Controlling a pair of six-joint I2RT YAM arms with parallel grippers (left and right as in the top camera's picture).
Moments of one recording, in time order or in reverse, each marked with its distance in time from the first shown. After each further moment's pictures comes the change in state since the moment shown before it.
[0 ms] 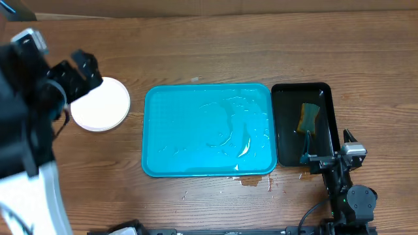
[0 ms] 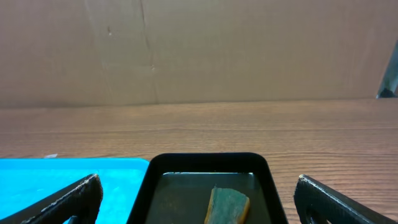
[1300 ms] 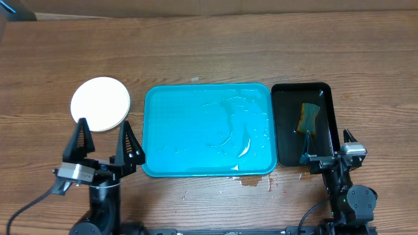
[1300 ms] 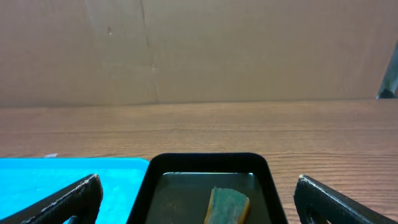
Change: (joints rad) left arm -0.237 -1.069 -1.448 1.452 -0.135 -0.120; right arm 0.000 0.000 0.000 0.000 0.001 -0.003
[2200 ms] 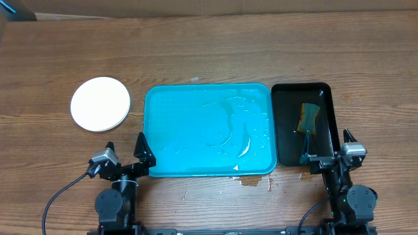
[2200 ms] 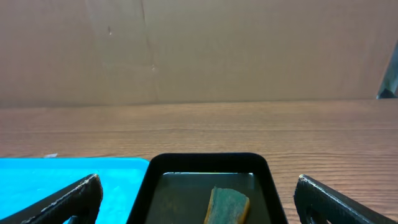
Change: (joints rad) left arm 0.000 -0.133 -0.243 -0.443 -0.103 0.011; right arm 0.000 0.000 0.000 0.000 0.000 0.000
